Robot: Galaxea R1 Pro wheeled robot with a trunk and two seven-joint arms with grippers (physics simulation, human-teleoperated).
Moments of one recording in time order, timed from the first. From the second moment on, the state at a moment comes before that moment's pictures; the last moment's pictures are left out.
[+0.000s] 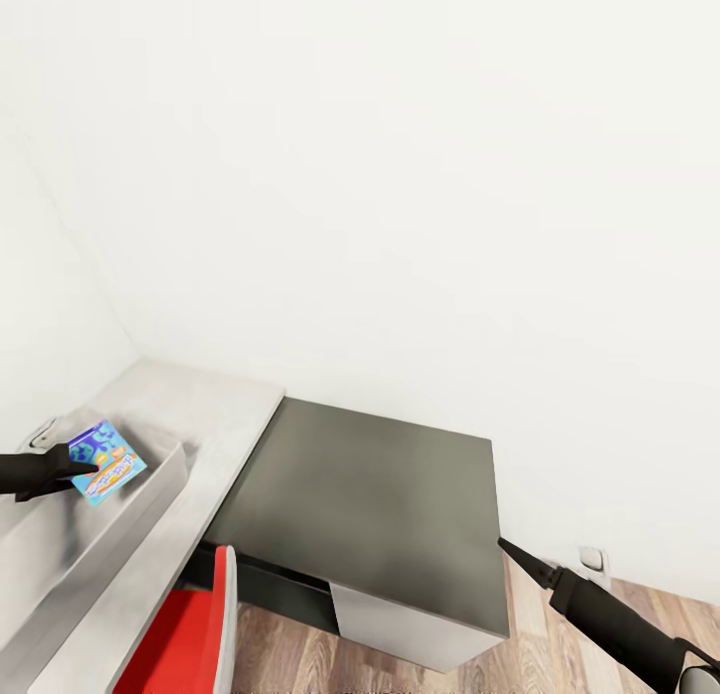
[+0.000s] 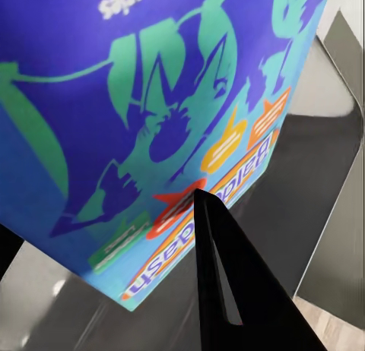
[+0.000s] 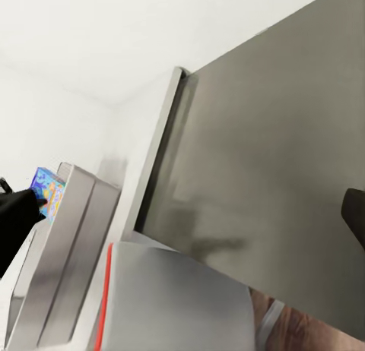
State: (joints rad) left arm -0.88 0.67 0.25 -0.57 0.02 1.04 -0.96; right arm 0.04 -0.12 -0.37 -1.59 -0.63 0.74 0.83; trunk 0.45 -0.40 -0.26
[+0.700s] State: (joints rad) left arm -0.90 0.67 0.26 -0.53 0.03 1.04 -0.90; right arm 0.04 -0.12 -0.38 -1.59 -0.63 0.74 0.85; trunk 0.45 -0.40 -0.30
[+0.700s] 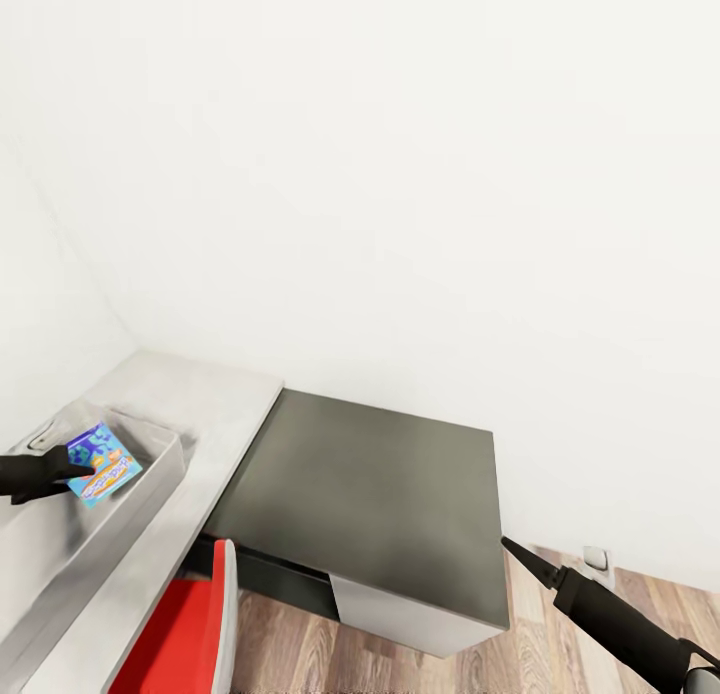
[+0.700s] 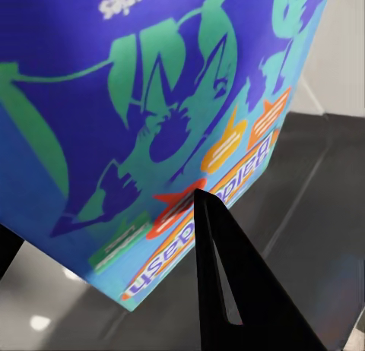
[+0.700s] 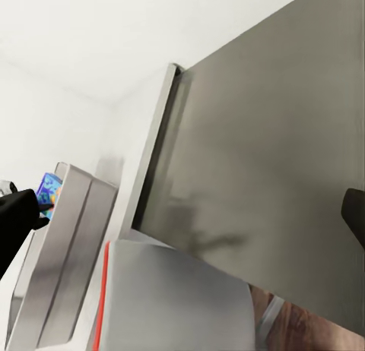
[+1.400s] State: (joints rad) left arm -0.90 0.66 0.39 -0.52 0.03 1.03 -0.83; right arm 0.04 -0.12 -0.39 -1.59 -0.63 0.74 0.85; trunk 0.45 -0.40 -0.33
